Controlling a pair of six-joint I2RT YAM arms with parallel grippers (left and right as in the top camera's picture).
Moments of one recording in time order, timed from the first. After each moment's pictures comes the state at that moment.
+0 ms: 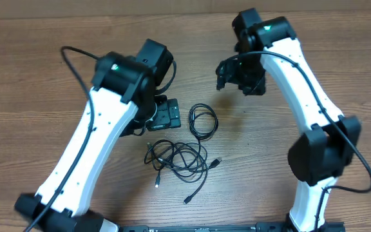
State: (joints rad) left arm -0.47 1.66 1.81 -1.69 0.03 -0.63; right arm 0.33 2.08 2.01 -1.45 -0.18 0.46
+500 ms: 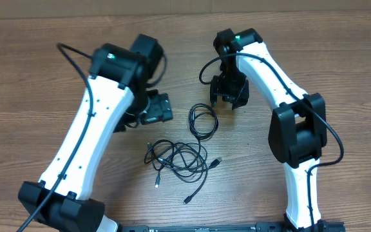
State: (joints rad) left arm -0.37 1.71 1.81 -1.69 0.02 -0.63; right arm 0.37 2.29 2.00 -1.43 -0.19 0.43
